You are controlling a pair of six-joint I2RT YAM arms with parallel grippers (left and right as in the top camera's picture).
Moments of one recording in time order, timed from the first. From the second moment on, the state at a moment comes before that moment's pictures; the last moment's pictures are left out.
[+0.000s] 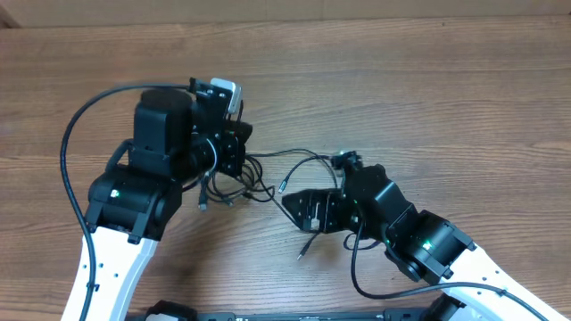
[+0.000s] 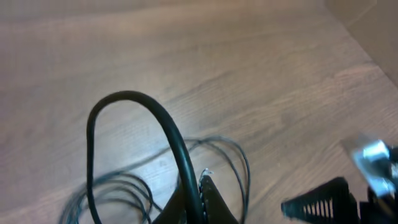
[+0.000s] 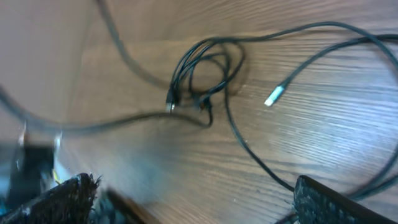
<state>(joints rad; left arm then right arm) -0.28 1.16 1.27 -0.77 0.33 -0.10 0.77 1.06 0.79 -0.42 -0.20 0.75</state>
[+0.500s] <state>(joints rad) -0.28 1.16 1.28 -0.68 0.45 -0.10 0.77 1.07 0.79 -0.27 -0.35 0.37</state>
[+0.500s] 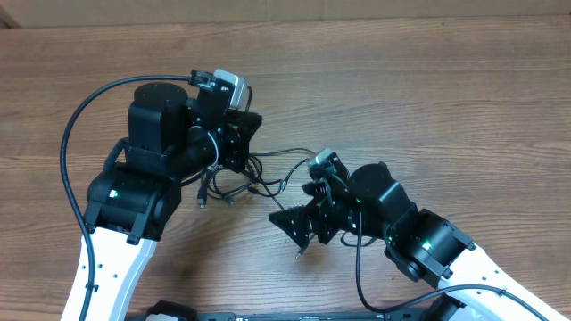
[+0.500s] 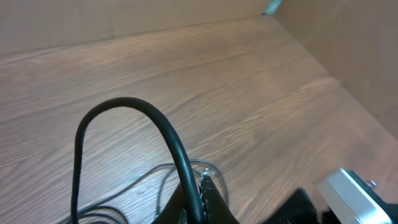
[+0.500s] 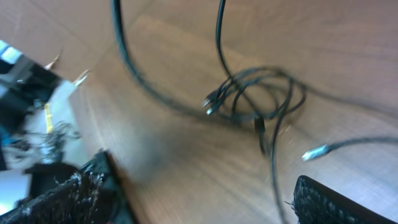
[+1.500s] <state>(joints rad) -0.28 1.16 1.42 -0.67 0.66 -0.21 0.79 1.49 0.79 0.25 -0.24 0.30</state>
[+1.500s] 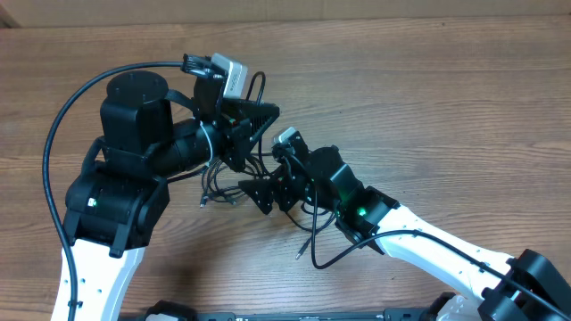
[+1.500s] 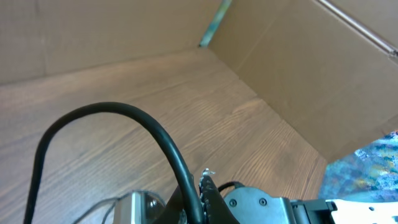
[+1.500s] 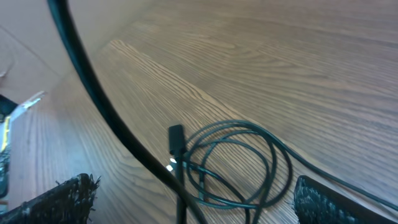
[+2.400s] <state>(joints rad) -0.28 1.16 1.42 -0.67 0.71 -0.27 0.73 1.48 0.79 0.14 -0.26 0.39</state>
